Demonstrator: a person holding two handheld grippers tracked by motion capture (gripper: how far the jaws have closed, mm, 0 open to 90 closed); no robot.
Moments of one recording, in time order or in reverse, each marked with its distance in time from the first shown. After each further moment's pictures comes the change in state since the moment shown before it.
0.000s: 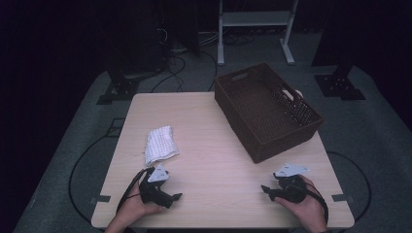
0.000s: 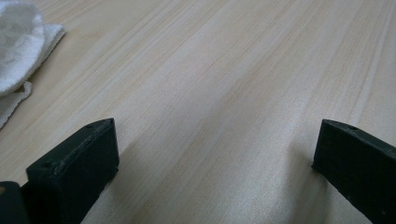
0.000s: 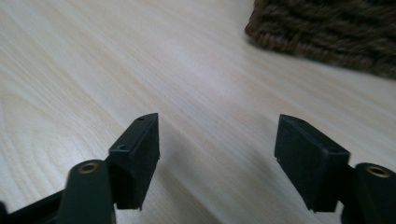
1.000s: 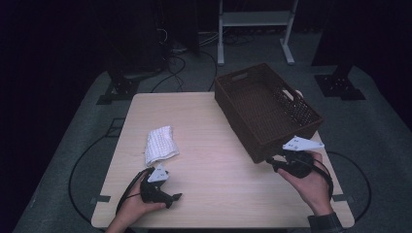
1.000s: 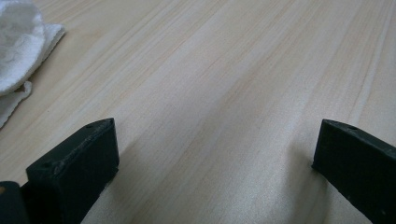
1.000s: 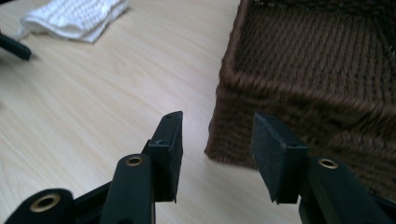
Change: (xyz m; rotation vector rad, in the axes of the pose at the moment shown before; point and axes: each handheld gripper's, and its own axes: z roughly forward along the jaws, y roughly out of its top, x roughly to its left) left arm 0.000 0.000 -0.001 0.007 -0.001 0.005; right arm -0.012 0.078 -0.051 -0.181 -0.055 0.034
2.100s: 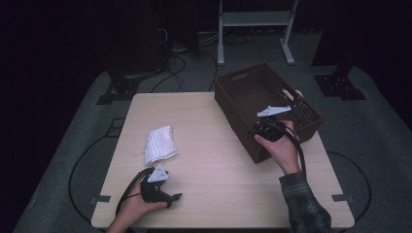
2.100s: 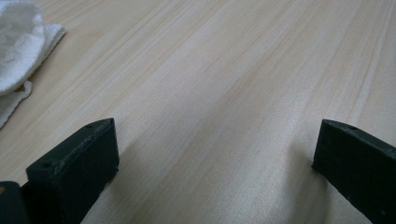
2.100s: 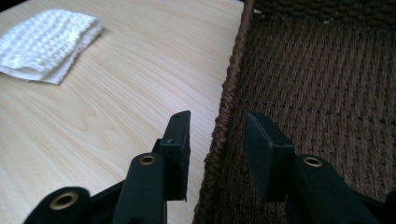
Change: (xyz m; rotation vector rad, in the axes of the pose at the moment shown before) left arm 0.000 0.000 0.000 0.000 0.000 0.002; right arm -0.021 0.070 0.087 0.089 0.011 0.047
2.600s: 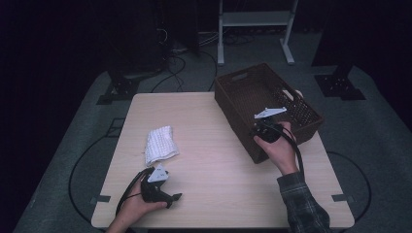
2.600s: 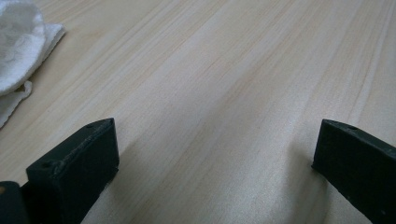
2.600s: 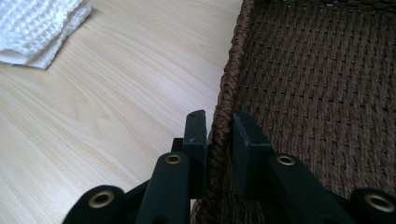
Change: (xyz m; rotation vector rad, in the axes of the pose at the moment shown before) left arm 0.000 0.000 0.000 -0.002 0.000 -0.002; right arm 0.005 -0.002 0.004 0.049 -0.026 -0.019
